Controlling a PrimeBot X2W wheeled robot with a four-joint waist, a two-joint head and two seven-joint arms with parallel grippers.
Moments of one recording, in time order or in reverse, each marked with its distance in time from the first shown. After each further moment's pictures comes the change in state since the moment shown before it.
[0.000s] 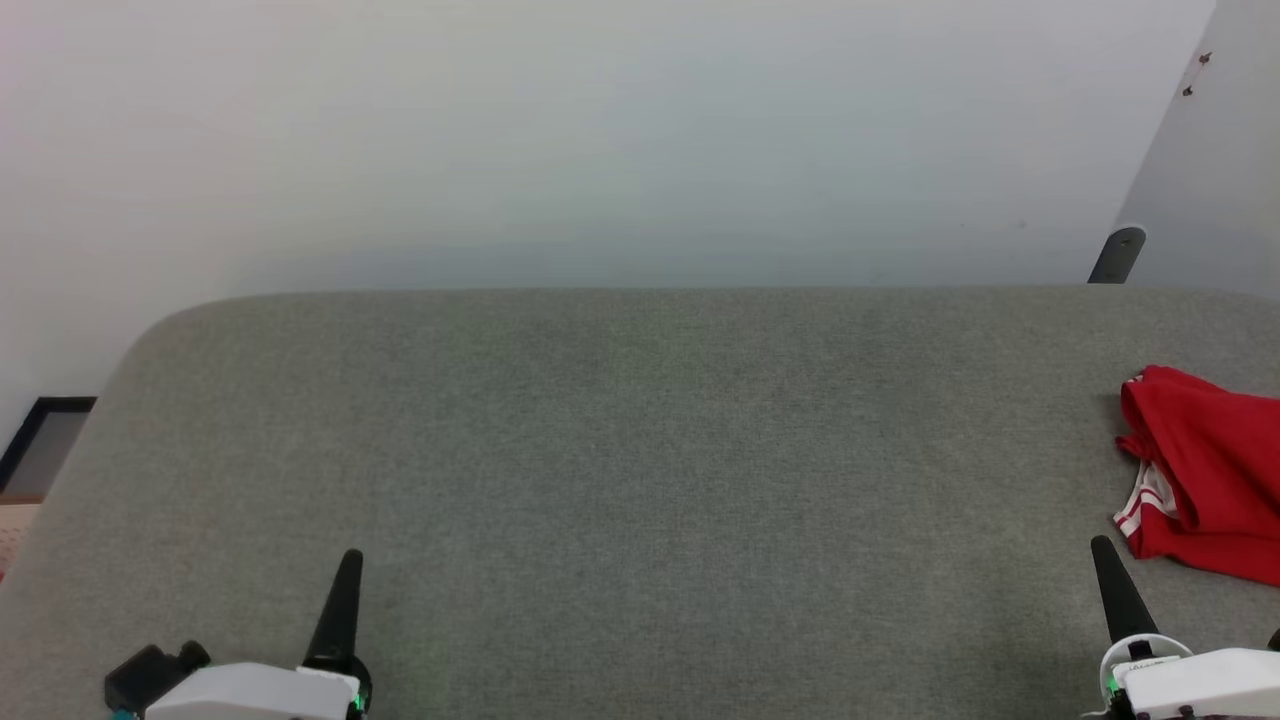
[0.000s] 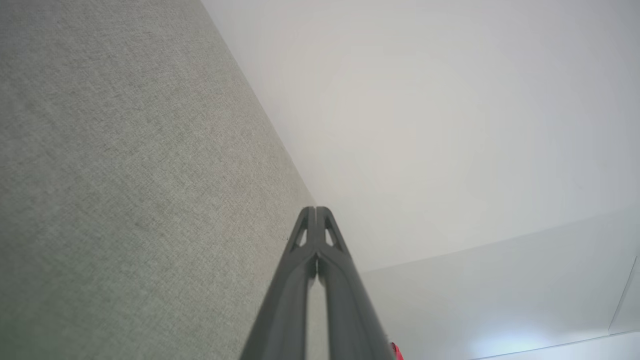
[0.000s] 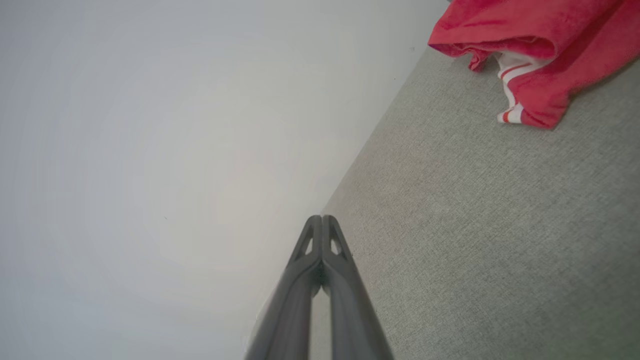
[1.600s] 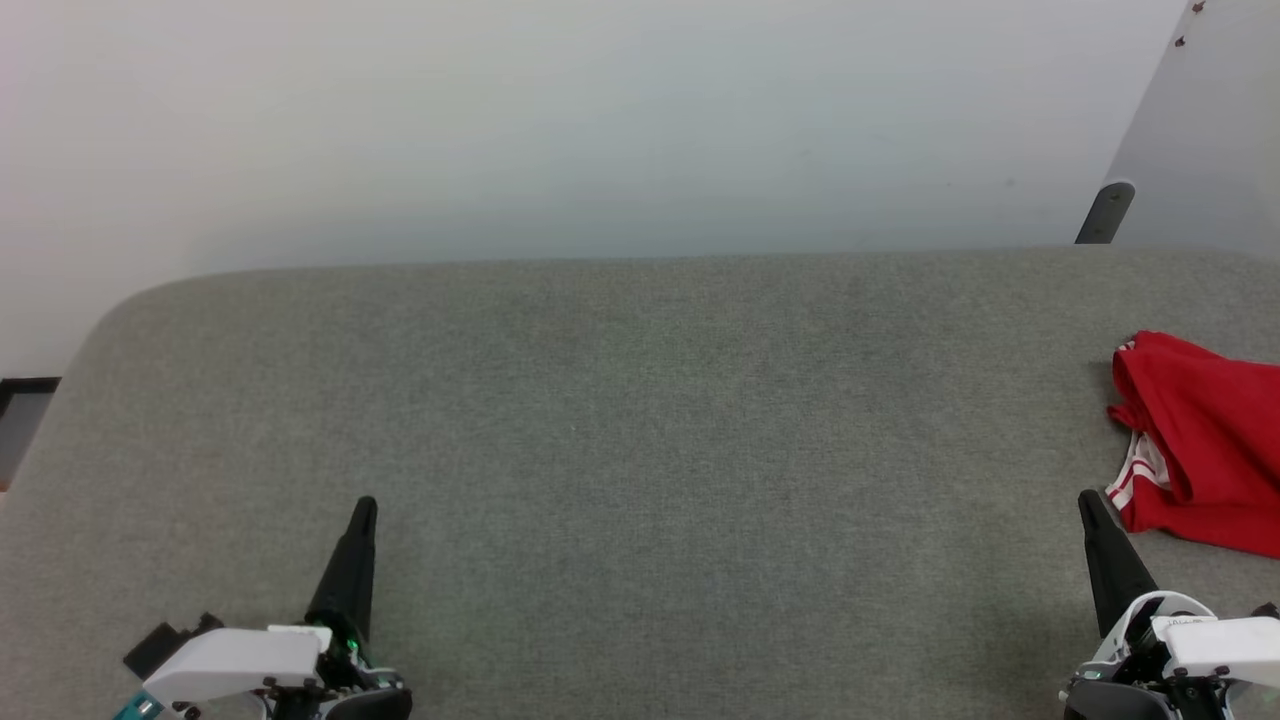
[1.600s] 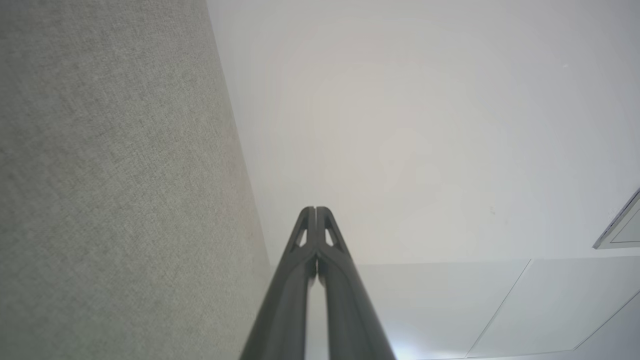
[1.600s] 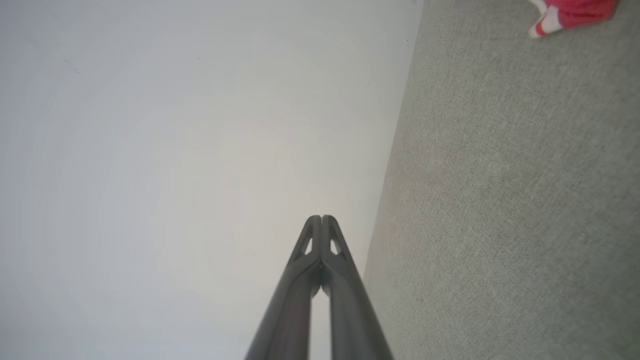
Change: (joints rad) left arm -0.064 -0.061 0.047 -0.020 -0.323 -0.004 0.098; right arm -0.063 0.026 -0.019 0.000 0.394 -0.001 0.097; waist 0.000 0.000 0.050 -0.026
